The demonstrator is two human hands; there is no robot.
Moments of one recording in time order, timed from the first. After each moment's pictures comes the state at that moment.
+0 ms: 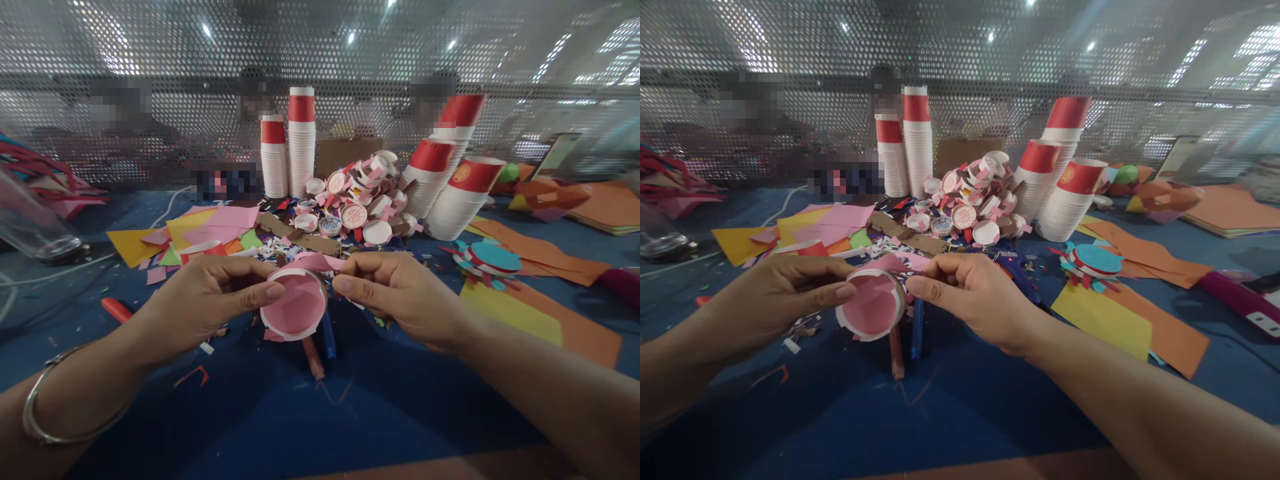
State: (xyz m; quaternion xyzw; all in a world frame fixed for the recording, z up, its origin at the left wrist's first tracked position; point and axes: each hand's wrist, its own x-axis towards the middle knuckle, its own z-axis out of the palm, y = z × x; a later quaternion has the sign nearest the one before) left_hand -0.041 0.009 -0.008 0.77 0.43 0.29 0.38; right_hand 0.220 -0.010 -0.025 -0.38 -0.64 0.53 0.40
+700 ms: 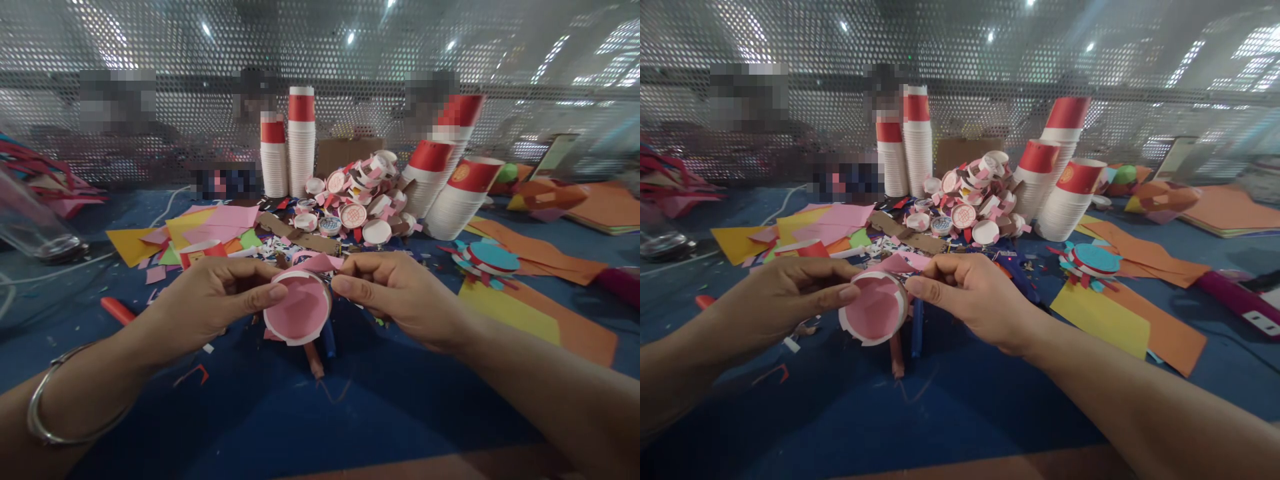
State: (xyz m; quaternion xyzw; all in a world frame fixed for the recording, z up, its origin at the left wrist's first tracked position) left_hand -0.036 0.007 -0.007 0.76 0.44 0.28 0.39; right_hand 0.218 -0.010 -0.026 -0.38 -0.65 0.52 0.39
